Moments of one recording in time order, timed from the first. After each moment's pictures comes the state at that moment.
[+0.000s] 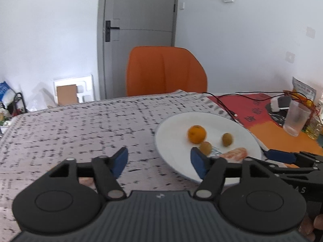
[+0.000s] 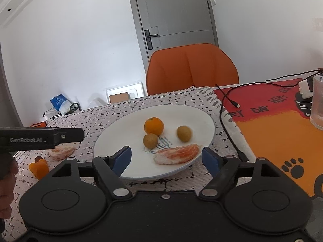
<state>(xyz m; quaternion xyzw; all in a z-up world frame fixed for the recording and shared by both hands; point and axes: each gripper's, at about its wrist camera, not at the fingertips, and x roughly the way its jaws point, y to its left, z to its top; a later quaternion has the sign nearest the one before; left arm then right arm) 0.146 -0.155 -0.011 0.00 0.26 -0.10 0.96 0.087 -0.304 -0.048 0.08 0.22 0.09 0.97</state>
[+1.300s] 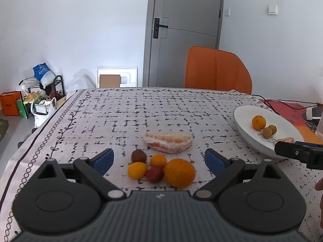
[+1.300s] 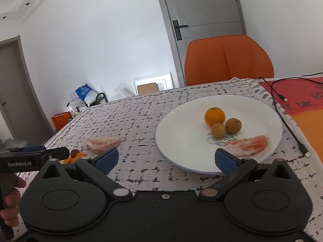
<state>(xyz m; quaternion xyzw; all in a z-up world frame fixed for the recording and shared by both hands) 0.095 -0.036 -0.030 -0.04 0.26 0.00 0.97 0.089 -0.232 -0.043 0.08 0.24 0.17 0.95</state>
